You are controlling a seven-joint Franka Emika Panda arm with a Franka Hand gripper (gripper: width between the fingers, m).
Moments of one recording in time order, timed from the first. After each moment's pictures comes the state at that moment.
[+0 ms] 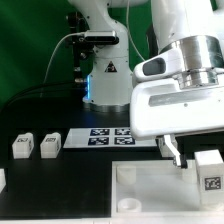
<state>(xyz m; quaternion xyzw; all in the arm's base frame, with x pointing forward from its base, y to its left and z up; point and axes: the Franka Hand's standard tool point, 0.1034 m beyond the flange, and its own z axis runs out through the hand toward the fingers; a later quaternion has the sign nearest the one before) 0.615 0.117 0.083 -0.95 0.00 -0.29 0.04</state>
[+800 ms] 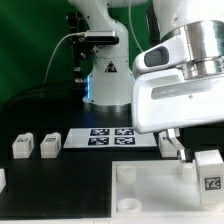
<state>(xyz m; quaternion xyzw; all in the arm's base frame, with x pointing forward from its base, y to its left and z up) 0.626 0.120 0.098 -0.97 0.00 -0.23 0.06</state>
